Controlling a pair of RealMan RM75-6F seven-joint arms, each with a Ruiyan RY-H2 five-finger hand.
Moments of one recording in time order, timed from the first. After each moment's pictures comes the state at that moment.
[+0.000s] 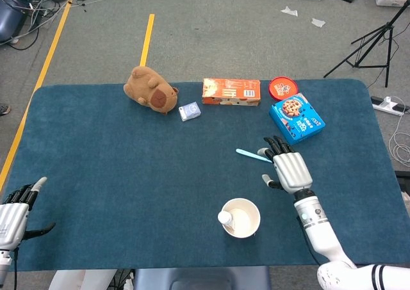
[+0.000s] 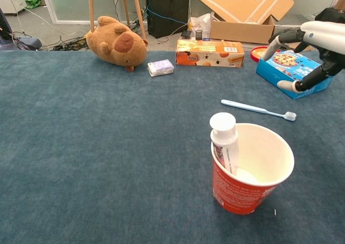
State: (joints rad) left arm -0.09 -1.07 -0.01 -1.64 1.48 1.43 0.05; right arm 0.59 -1.32 0.13 -1.84 -1.04 1.24 -0.46
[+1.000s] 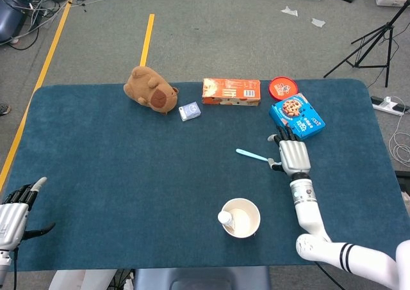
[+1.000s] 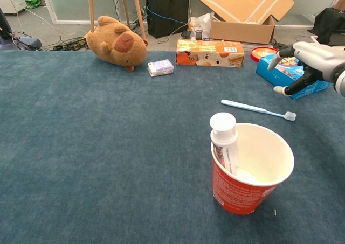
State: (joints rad) left arm -0.09 -1.06 -0.01 -1.64 1.48 1.43 0.04; right arm 0.64 -1.56 0.25 -1.43 -0.85 1.15 -0.45
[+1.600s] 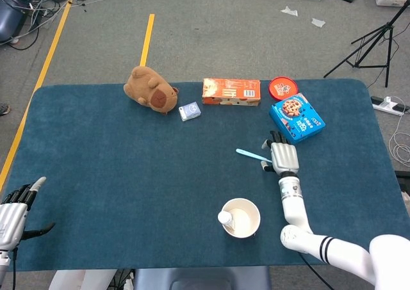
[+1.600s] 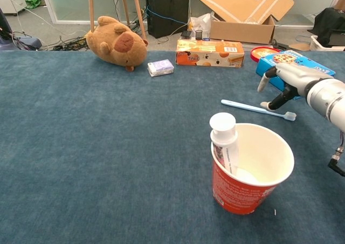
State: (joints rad) left arm -0.09 -1.06 -0.01 -1.64 1.49 1.43 0.03; right arm 0.70 -1.71 0.29 -1.26 -0.71 1.07 -0.52
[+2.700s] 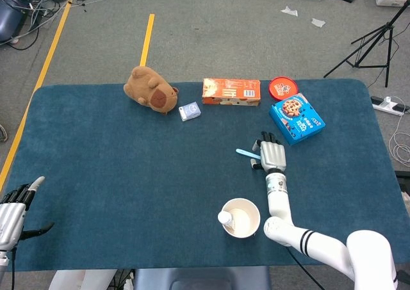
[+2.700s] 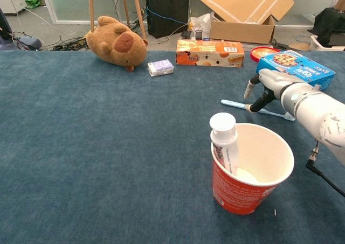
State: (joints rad) left arm -0.09 -1.05 -0.01 -1.65 1.49 1.44 0.01; right arm 0.78 -1.83 0.36 -1.13 -0.59 1.02 -0.58
